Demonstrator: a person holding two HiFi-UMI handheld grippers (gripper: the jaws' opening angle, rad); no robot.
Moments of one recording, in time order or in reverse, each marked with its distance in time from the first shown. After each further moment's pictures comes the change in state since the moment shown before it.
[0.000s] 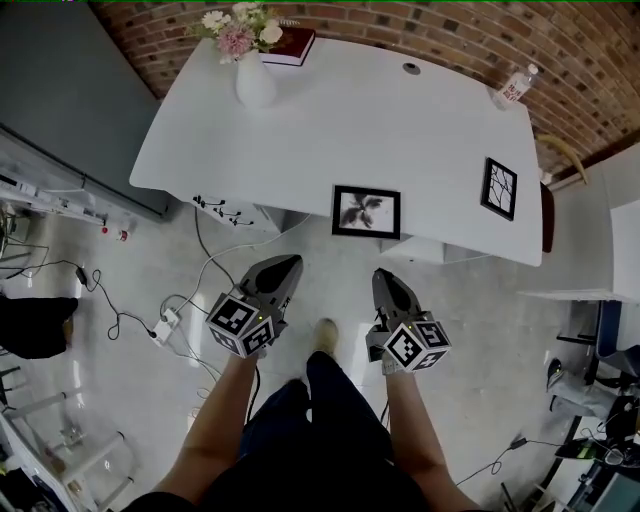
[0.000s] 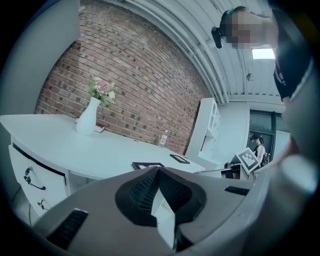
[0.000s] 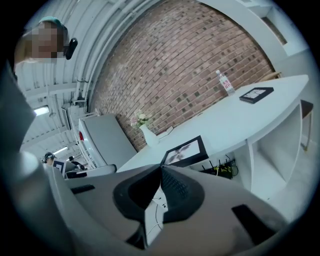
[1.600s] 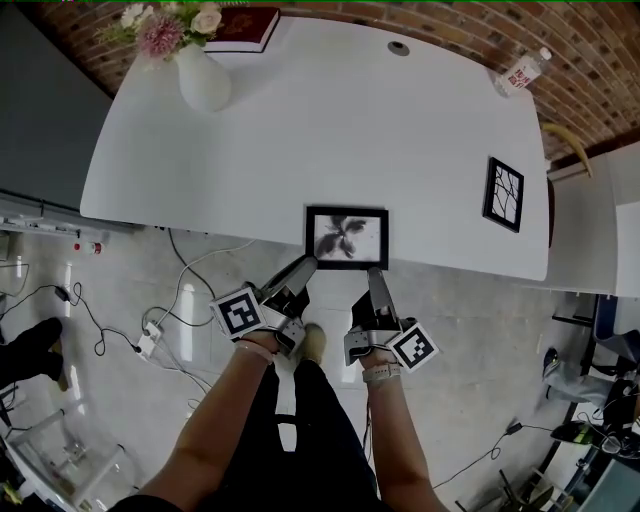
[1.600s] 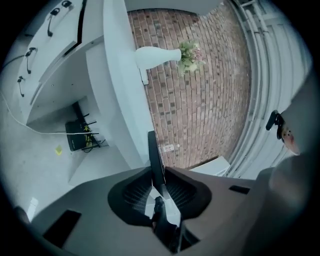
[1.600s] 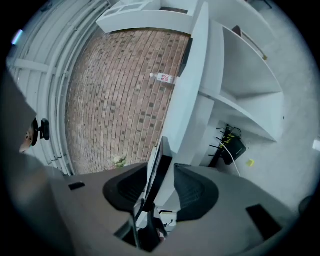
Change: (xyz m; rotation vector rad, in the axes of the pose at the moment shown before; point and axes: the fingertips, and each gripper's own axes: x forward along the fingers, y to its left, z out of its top) left arm 0.135 0.047 -0.069 -1.012 -0.024 -0.144; right arm 0.071 -0.097 -0.001 0.753 -0.277 -0.004
